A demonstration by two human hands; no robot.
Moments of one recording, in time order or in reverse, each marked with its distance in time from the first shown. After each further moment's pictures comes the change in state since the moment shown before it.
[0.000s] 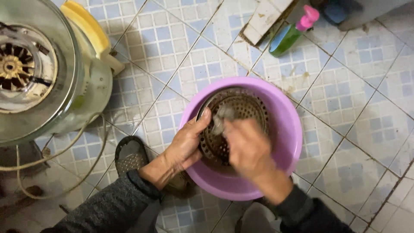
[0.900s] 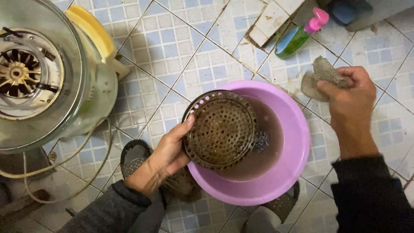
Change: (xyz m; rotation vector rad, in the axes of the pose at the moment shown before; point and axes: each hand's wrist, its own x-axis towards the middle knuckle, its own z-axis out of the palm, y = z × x) left_hand -0.004 0.023 -0.048 -0.127 -0.031 -0.134; right_hand 0.068 0.120 -0.097 0.057 0.178 0.870
